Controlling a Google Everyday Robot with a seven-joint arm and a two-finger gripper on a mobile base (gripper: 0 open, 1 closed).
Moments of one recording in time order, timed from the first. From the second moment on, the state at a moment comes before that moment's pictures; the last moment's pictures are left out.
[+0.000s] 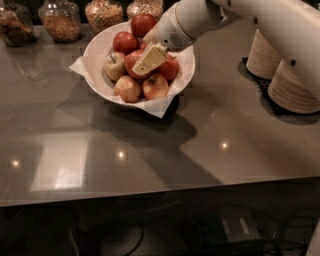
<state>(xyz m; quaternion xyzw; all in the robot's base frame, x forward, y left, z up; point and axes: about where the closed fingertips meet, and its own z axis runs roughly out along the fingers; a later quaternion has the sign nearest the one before) 0.662 0.025 0.952 -0.59 0.69 0.15 0.39</state>
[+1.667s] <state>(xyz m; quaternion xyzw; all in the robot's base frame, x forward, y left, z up) 0.670 0.040 0.922 -0.60 0.69 0.17 0.36</state>
